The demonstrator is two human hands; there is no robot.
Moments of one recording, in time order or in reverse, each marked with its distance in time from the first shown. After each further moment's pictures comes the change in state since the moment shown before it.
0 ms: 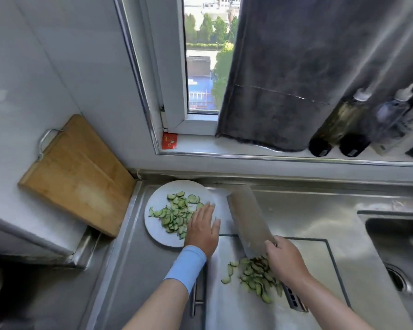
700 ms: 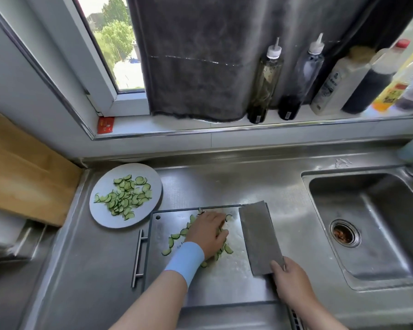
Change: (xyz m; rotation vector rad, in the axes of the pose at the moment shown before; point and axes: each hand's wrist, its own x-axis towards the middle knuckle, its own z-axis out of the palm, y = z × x) left_hand -0.046 0.126 0.126 0.236 -0.317 0.275; right_hand -0.030 0.221 -0.081 0.062 0.043 0.168
